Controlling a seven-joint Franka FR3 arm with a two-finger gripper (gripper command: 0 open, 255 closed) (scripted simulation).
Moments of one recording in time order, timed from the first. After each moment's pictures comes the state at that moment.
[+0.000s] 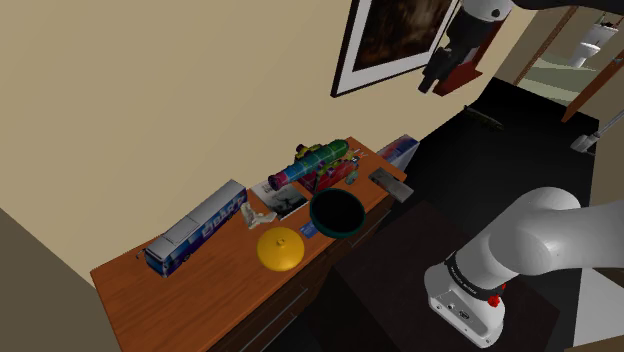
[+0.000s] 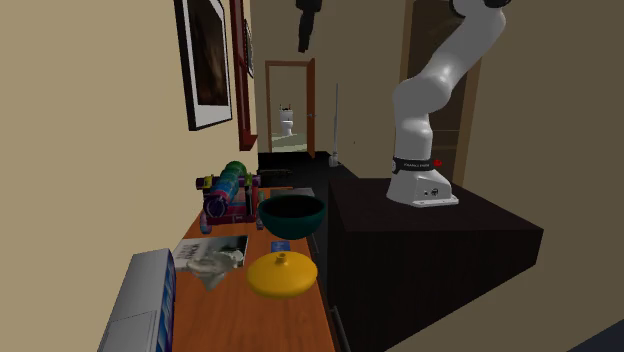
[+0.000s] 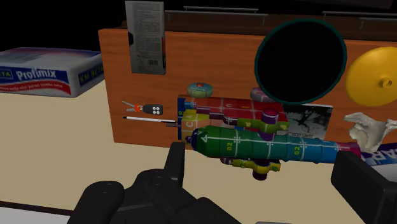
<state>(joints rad) -0.01 -0.74 -0.02 -2.29 -0.09 1.70 -0.13</state>
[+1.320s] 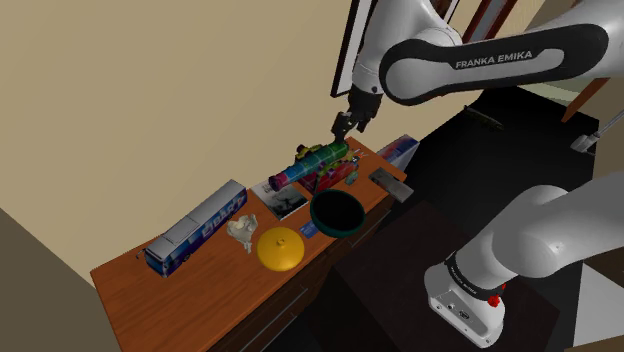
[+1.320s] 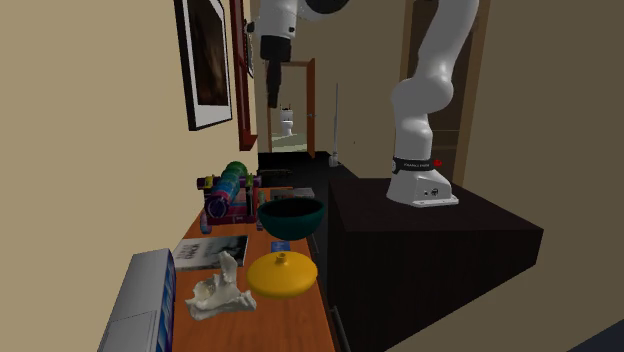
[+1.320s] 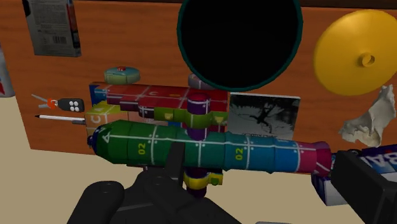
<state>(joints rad) 0.06 -0.38 0.23 -2.41 -0.02 2.12 0.18</state>
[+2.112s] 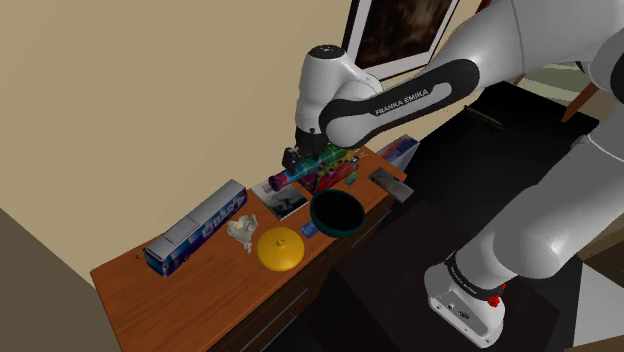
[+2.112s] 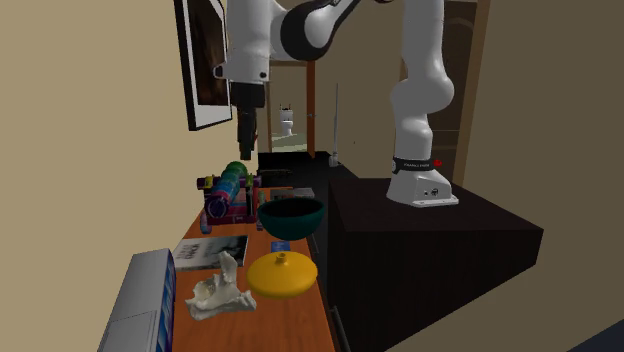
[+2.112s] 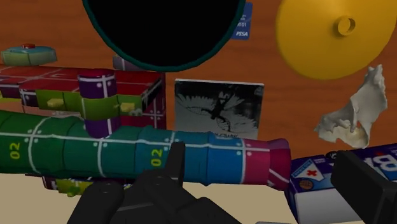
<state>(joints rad) 0.09 0.04 0.36 -2.27 -0.15 2.35 0.45</state>
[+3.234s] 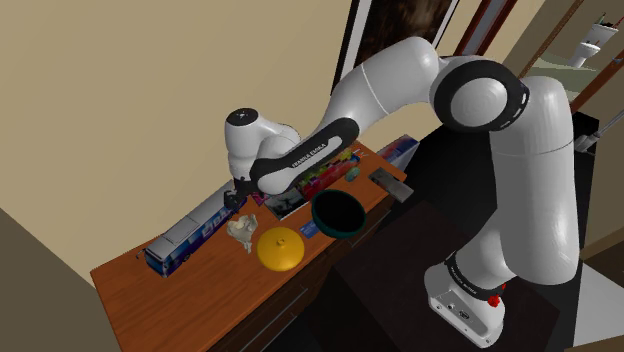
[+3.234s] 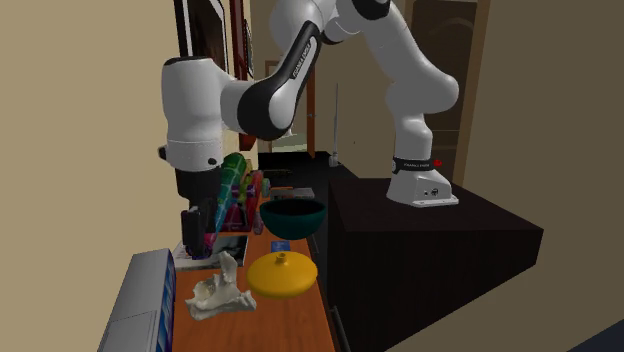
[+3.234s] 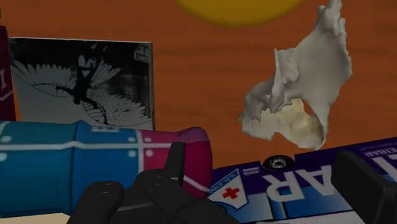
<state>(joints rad) 0.32 0.68 0.31 -1.77 -0.39 2.39 0.75</state>
